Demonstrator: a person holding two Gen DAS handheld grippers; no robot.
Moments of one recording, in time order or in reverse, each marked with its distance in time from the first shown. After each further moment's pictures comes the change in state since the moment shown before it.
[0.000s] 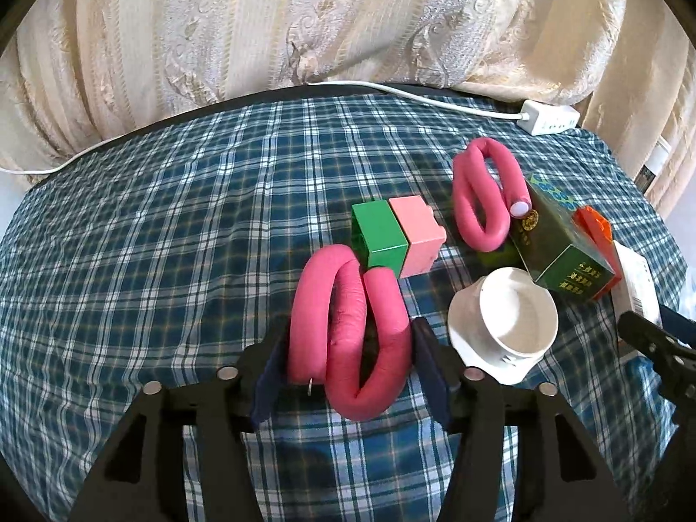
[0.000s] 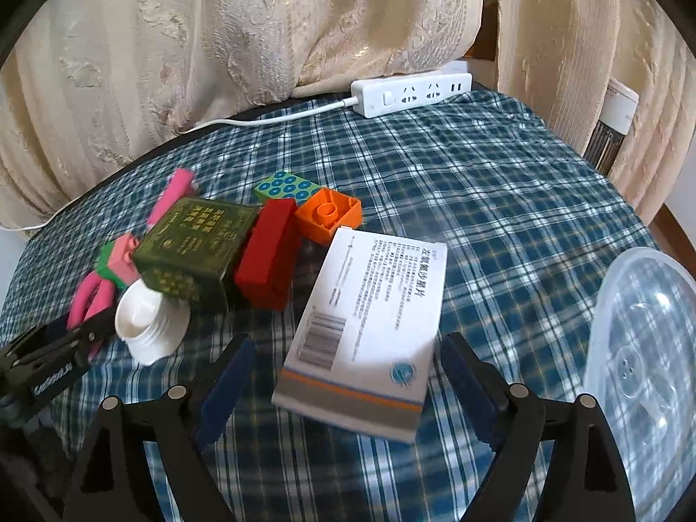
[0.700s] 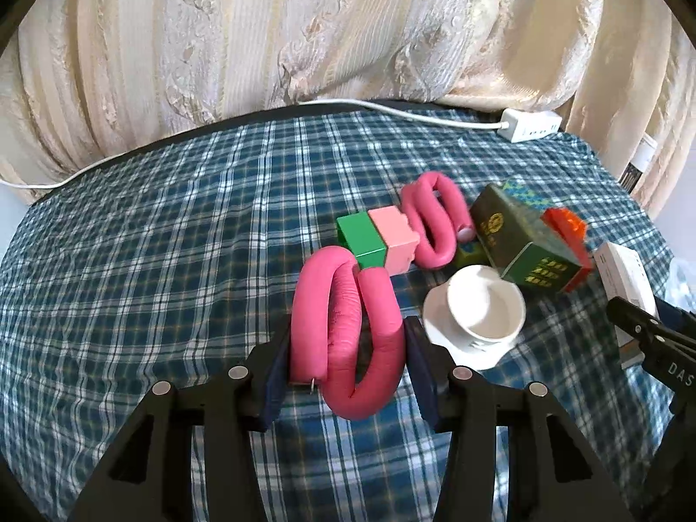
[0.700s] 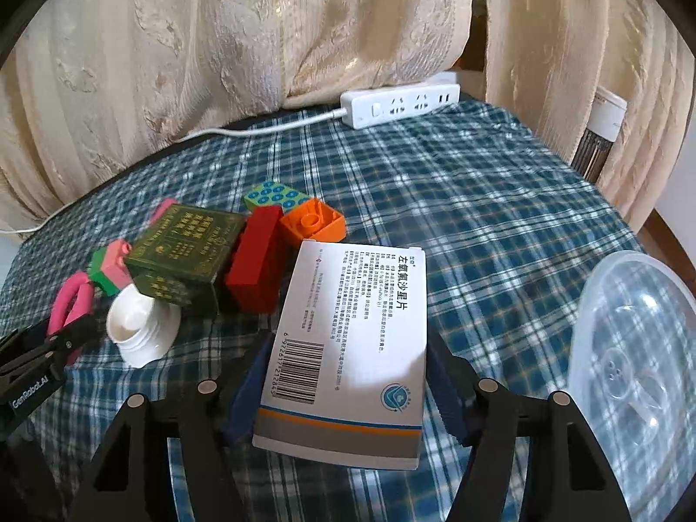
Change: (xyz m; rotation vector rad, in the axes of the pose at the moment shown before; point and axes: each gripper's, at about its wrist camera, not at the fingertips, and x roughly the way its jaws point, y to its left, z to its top) left arm -0.026 -0.008 -0.005 0.022 -0.050 -0.012; right arm -0.021 -0.005 -0.008 -0.003 -0.069 -0.017
